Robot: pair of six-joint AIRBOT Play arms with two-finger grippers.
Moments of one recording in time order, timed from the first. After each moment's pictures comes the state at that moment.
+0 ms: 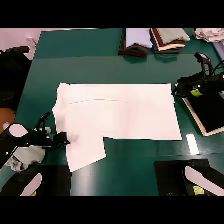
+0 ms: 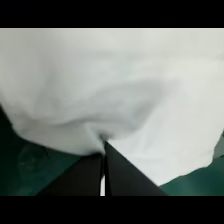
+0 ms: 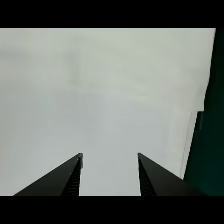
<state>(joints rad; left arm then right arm) 0.03 -0.77 0.34 0.96 -1.17 -1.52 -0.18 -1.07 1.06 -1.22 1.24 1.38</state>
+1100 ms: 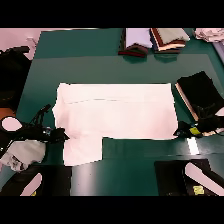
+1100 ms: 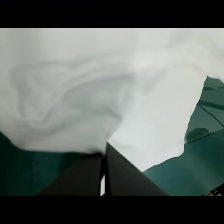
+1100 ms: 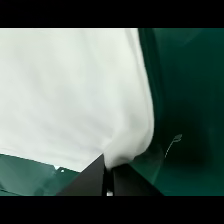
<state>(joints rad) 0.03 -0.77 0.45 0.97 -1.22 -1.44 -0.47 -1.06 0.55 -1.20 1.30 1.28</state>
